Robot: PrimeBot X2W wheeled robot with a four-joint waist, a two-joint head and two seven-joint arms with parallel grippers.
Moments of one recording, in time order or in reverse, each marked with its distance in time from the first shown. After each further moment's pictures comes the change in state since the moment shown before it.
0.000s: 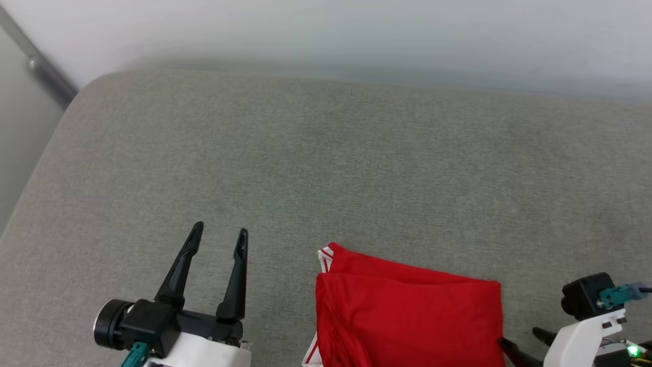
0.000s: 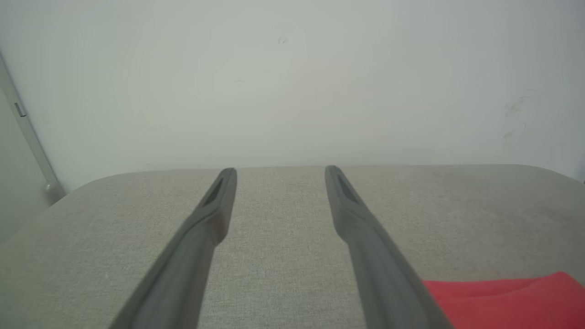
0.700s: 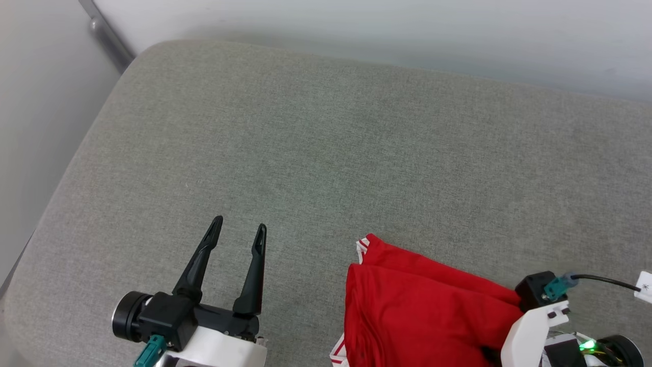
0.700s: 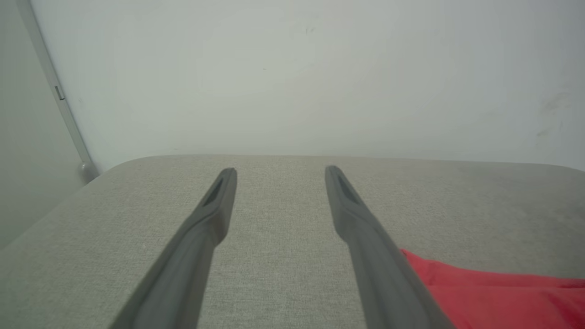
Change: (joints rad) left arm -0.039 -0.011 -0.057 0.020 -0.007 0.000 0.000; right arm -0.104 0.092 0.074 0.215 -0.114 0.000 0.106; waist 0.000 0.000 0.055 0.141
